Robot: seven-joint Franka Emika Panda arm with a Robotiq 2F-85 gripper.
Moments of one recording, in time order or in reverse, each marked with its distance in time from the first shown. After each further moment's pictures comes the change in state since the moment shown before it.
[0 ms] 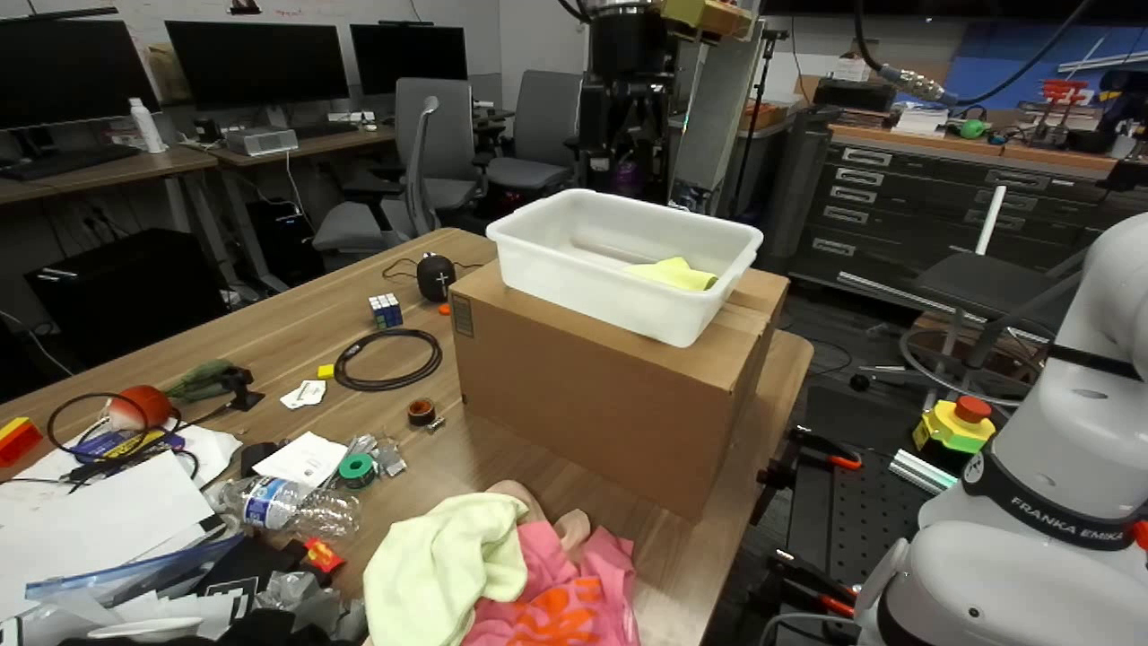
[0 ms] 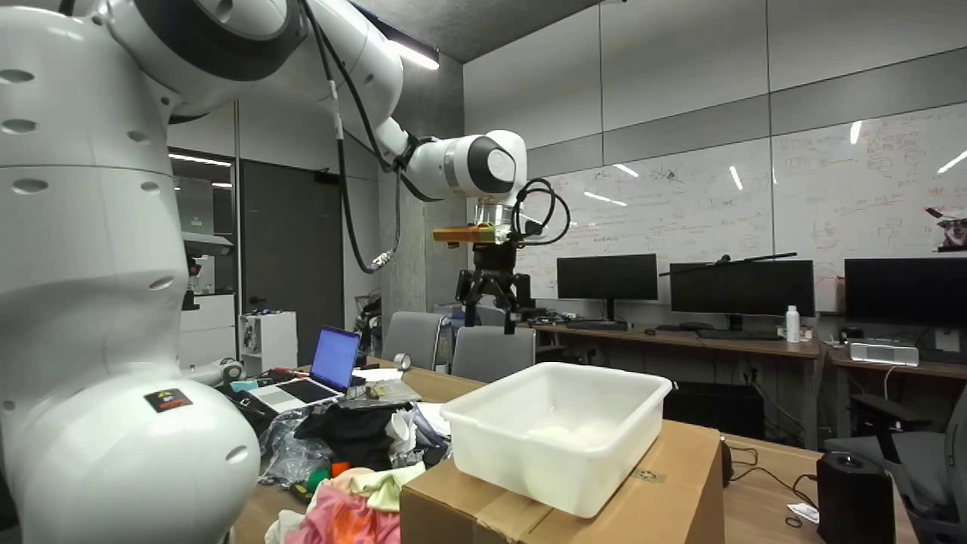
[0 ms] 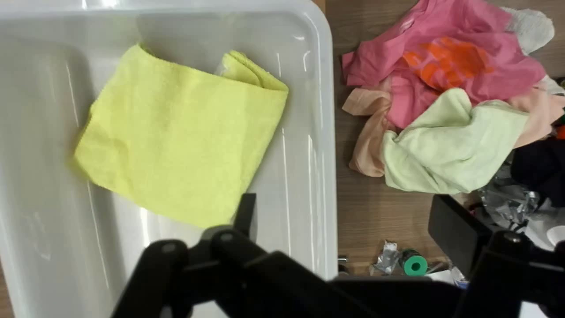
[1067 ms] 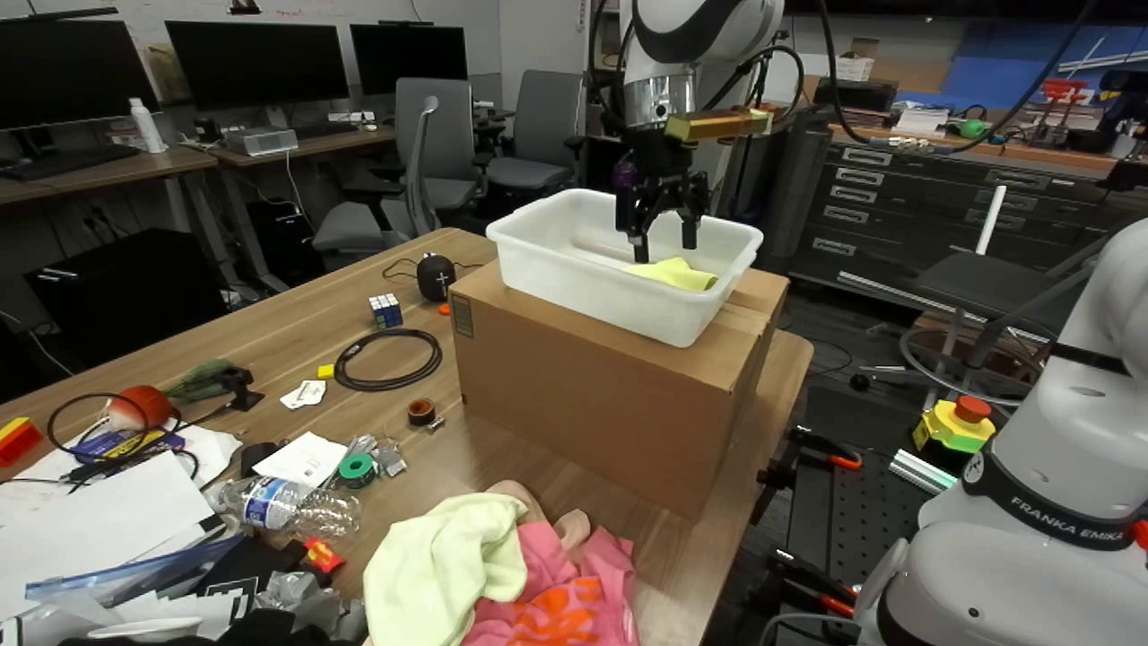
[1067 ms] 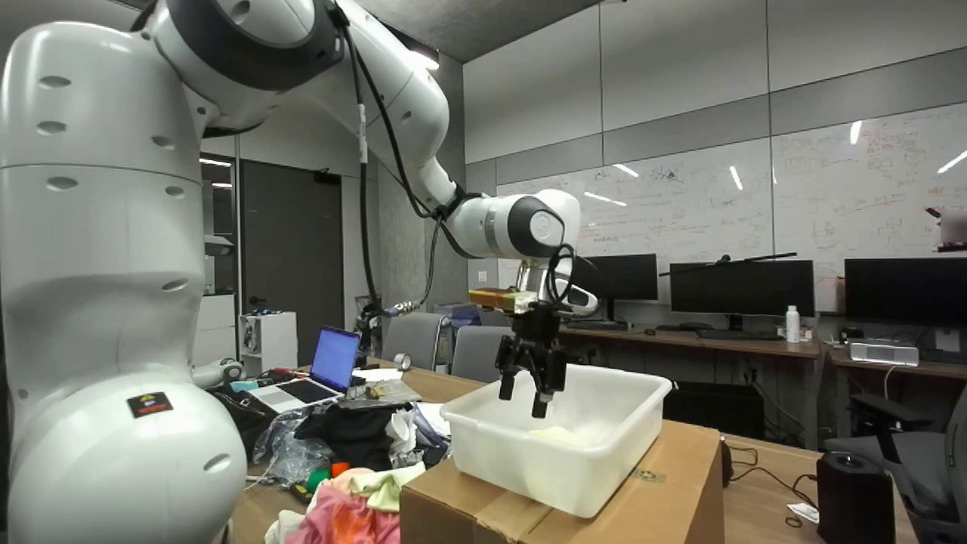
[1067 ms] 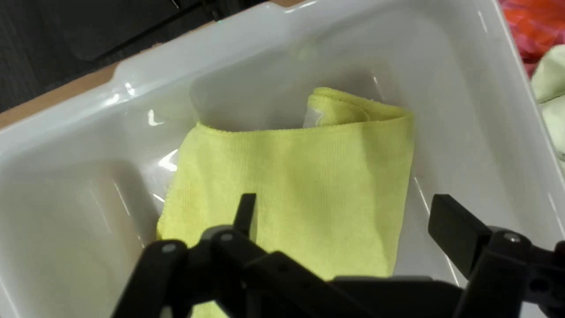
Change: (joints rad) arm -0.095 0.101 -0.079 -0.160 0.005 0.117 0.157
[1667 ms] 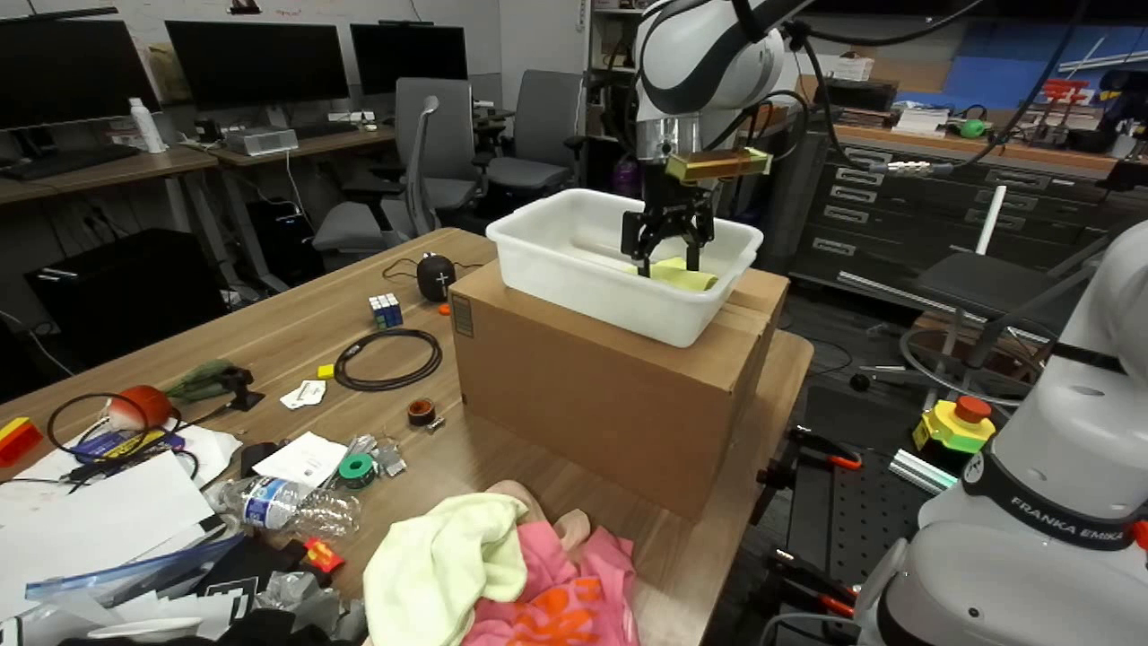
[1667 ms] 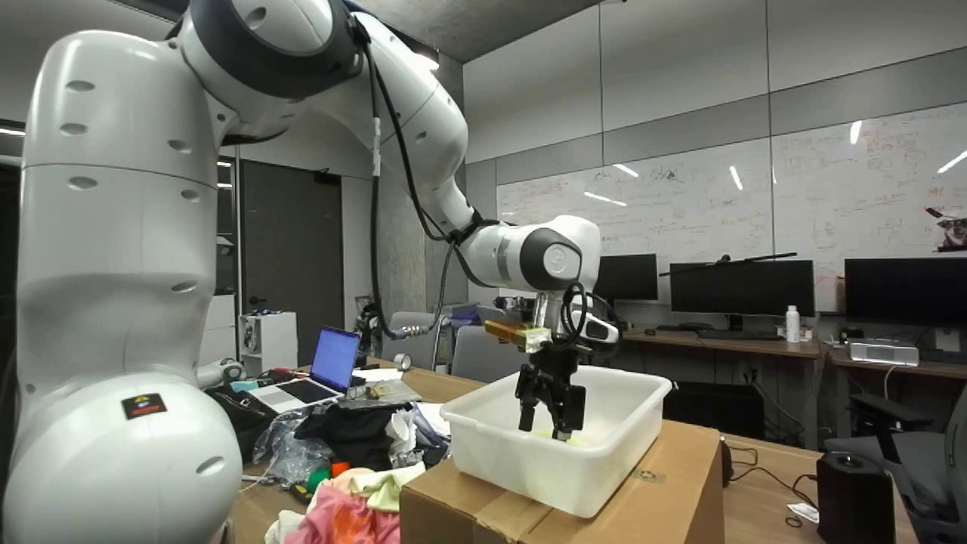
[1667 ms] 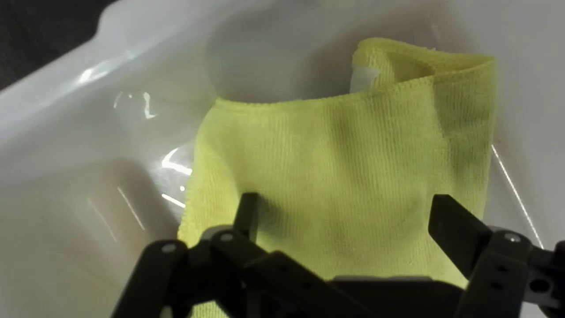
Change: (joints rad) arm -0.029 0.054 -0.036 -0.064 0.019 0.149 0.021
